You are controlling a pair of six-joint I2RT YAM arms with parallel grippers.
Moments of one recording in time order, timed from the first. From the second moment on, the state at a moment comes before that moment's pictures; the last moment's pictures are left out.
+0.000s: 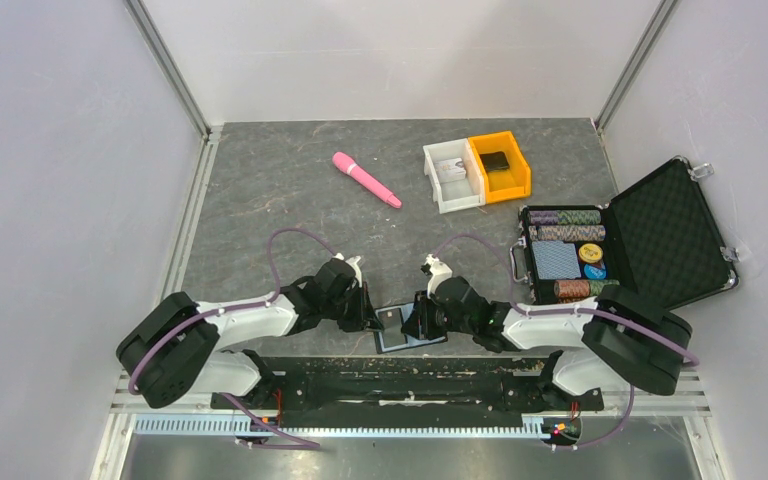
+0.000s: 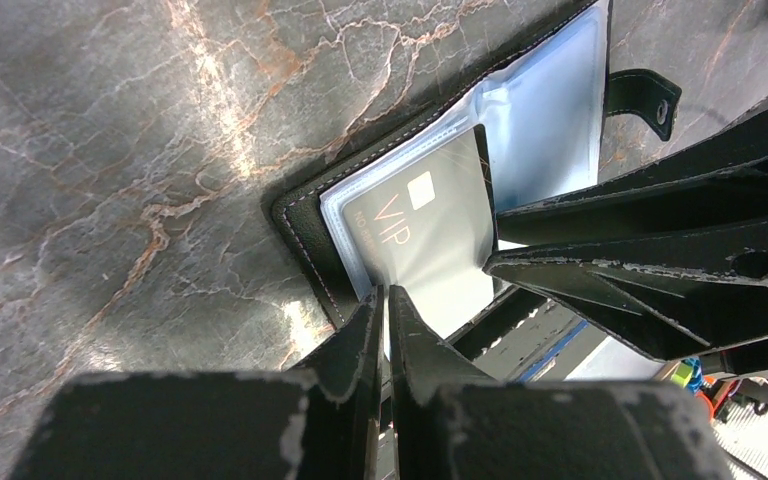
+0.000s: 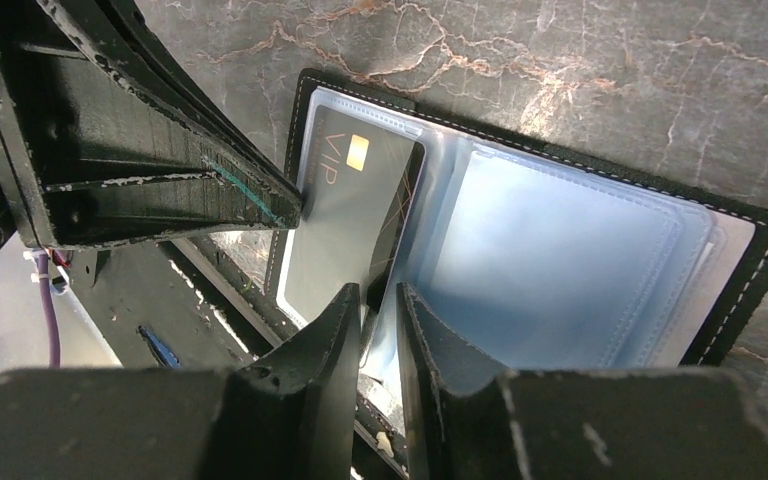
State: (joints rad) left arm -0.79 1.31 0.42 0.01 0.28 -0.85; right arm 1.00 1.39 0.38 0.36 -0.08 0.76
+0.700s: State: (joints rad) left arm -0.79 1.34 0.43 0.03 0.30 -0.85; right arm 0.94 1.40 0.28 0.56 -0.20 0.84
